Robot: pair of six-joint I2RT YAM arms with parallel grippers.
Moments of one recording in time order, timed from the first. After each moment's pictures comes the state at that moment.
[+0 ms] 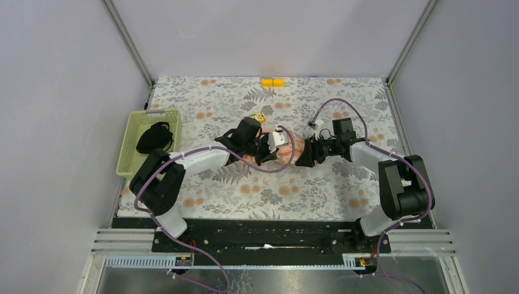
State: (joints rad) left arm -0.70 1.67 1.02 -0.05 0.52 0.47; right arm 0.20 1.57 0.80 -0.18 -0.88 -0.12
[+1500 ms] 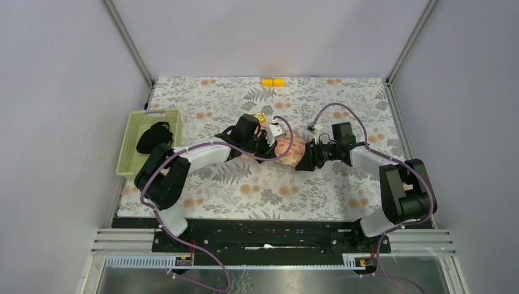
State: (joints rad) left arm -0.65 1.73 1.05 -0.05 0.57 0.29; right arm 0.22 1.54 0.74 -0.15 -0.93 -0.08
